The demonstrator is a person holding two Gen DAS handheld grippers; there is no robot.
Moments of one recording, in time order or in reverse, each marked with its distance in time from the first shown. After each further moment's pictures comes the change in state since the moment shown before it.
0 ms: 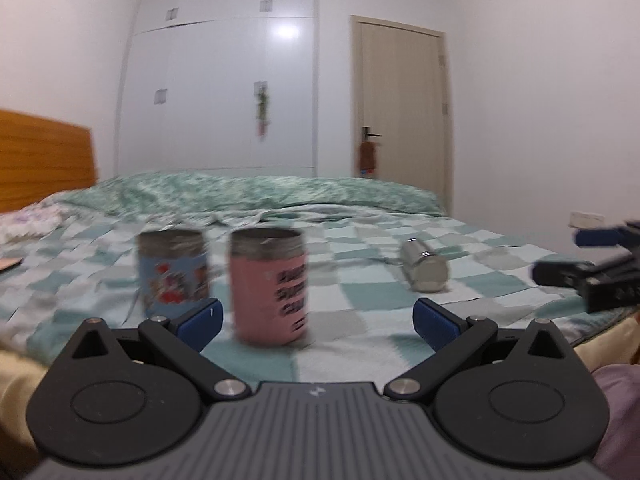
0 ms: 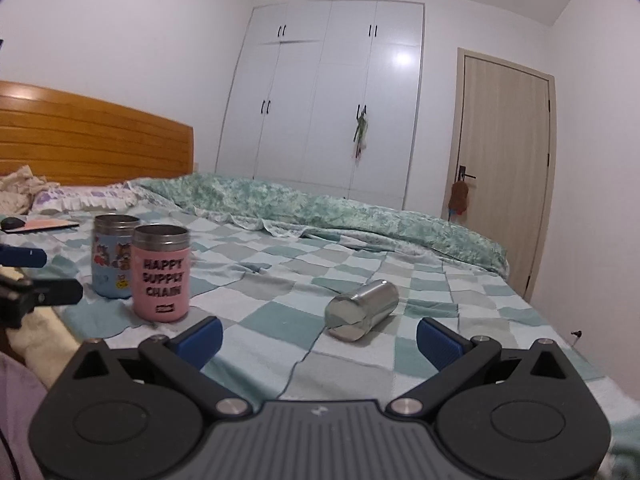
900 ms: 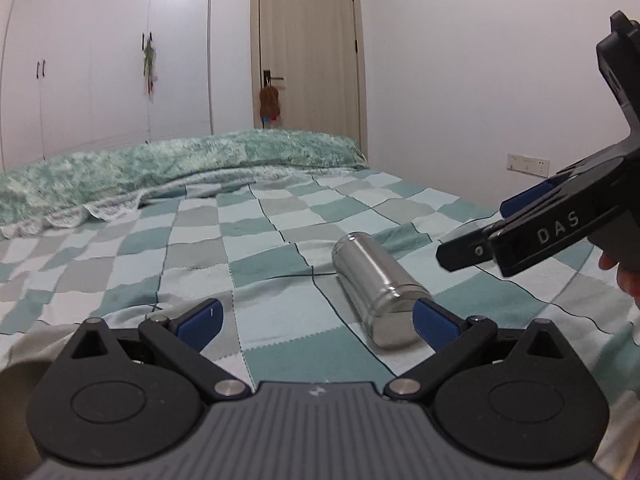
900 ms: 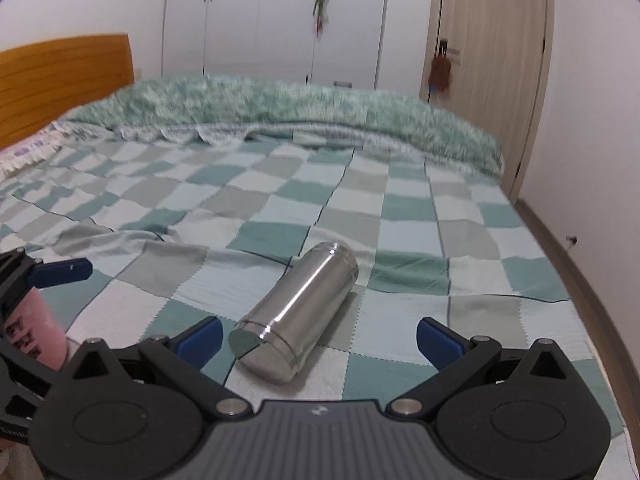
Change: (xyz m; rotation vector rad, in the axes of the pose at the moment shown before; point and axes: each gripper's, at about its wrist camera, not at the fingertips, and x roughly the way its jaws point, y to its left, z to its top) left arm 0.241 -0.033 0.054 0.104 0.187 -0.286; right arm 0.215 -0.079 0.076 0.109 0.425 -0.059
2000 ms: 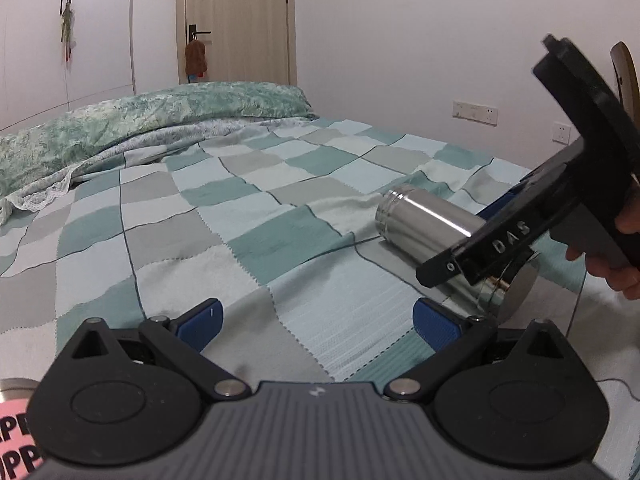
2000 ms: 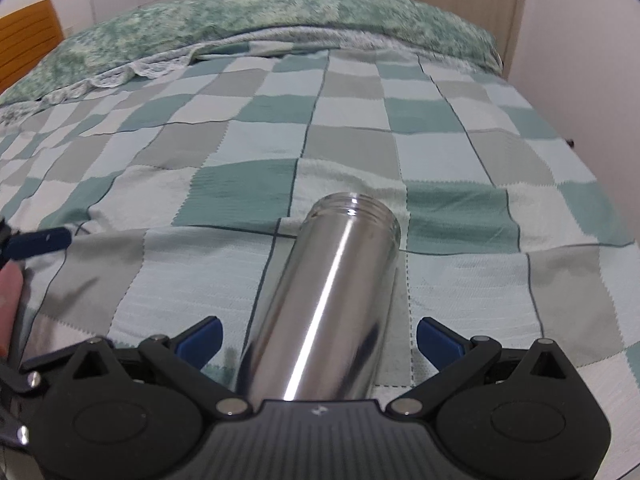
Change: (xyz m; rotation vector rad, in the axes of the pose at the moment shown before) left arm 0.100 0.100 0.005 0.118 0.142 -0.247; right arm 0.147 0.015 0.029 0.175 0.286 -0.063
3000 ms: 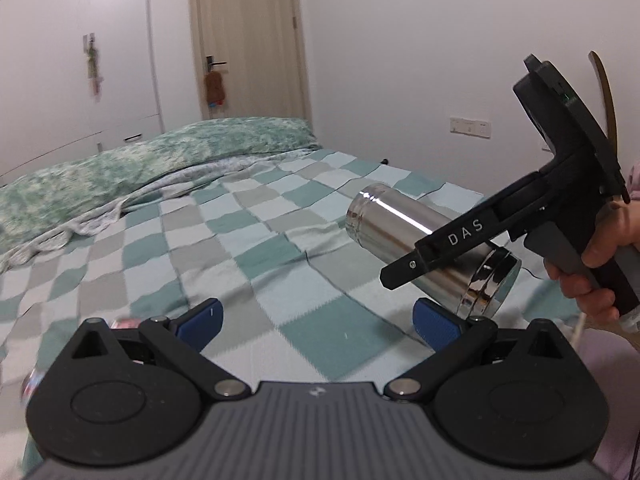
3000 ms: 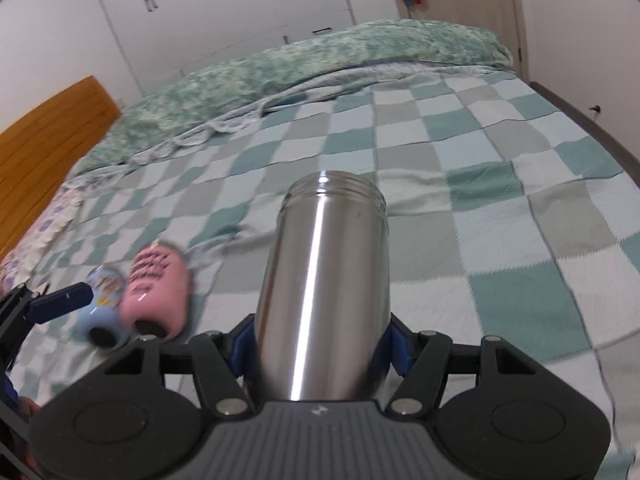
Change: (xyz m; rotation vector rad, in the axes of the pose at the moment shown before) left arm -0.191 -0.104 0.013 0.012 -0.026 0.113; right arm -0.159 0.019 -0.073 0.147 -0.101 0.275
